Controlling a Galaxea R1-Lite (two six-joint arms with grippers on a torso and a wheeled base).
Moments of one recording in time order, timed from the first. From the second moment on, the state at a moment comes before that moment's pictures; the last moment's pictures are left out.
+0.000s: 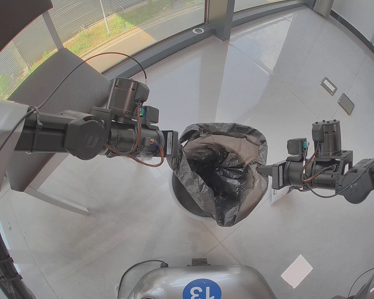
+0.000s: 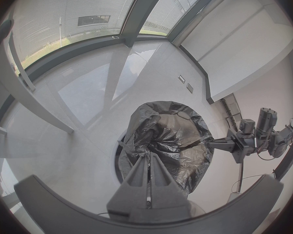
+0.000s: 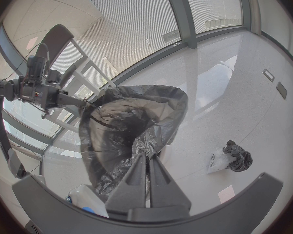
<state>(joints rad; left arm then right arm) -0.50 1.99 -1.48 0.04 -0.20 -0.19 0.36 1.82 -0.83 -0.51 0.23 0.11</state>
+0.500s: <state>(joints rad) -0.55 2.05 -1.55 0.05 -0.19 -0.25 0.24 1.90 -0.86 -0.50 0.24 0.04</state>
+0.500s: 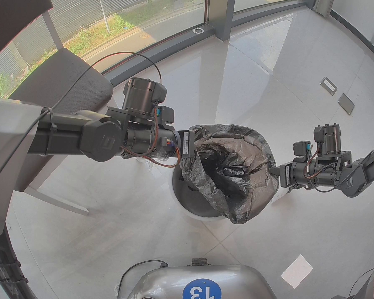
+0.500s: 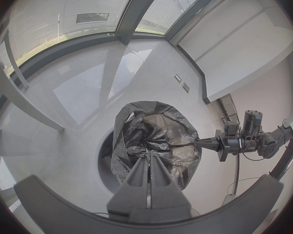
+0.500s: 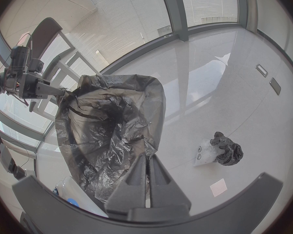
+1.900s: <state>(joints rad) -0.53 2.05 -1.45 -0.06 -0.16 -0.28 0.23 1.96 -0.85 -0.51 0.24 -0.02</state>
